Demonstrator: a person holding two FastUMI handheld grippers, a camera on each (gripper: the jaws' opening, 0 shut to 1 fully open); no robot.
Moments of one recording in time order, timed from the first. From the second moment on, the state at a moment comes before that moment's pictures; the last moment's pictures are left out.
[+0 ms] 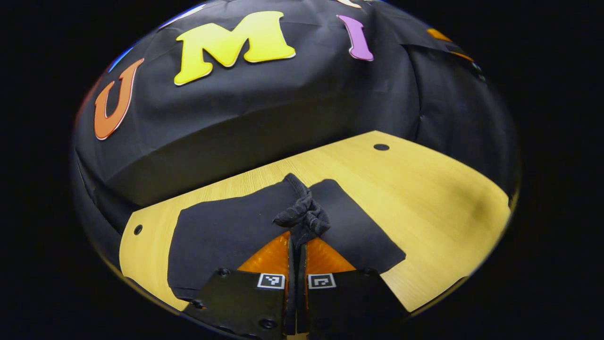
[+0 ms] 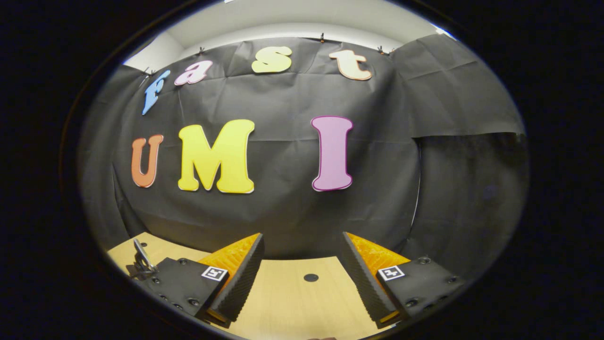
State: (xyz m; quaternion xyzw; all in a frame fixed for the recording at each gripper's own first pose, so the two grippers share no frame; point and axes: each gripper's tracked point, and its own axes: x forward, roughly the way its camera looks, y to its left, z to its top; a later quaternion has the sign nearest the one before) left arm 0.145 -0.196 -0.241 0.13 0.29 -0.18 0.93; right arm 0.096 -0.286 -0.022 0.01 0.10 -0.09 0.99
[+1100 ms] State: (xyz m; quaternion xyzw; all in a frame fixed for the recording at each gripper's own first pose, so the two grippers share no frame) left arm 0.119 -0.194 -0.108 0.02 0.20 -0.22 0.95; right arm 0.124 -0.201 -0.019 0.04 0.10 -0.04 0.99
